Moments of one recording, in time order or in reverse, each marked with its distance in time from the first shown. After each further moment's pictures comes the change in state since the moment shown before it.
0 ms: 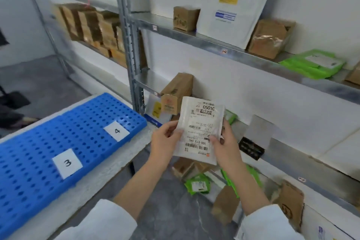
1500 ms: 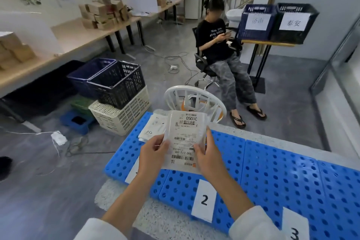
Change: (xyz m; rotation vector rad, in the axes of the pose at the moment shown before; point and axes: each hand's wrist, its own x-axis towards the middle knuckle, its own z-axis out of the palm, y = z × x) left_hand -0.159 -0.020 -0.626 0.100 1.456 -0.284; right_hand -0.203 -0.157 0.687 -0.086 -1.437 -0.302
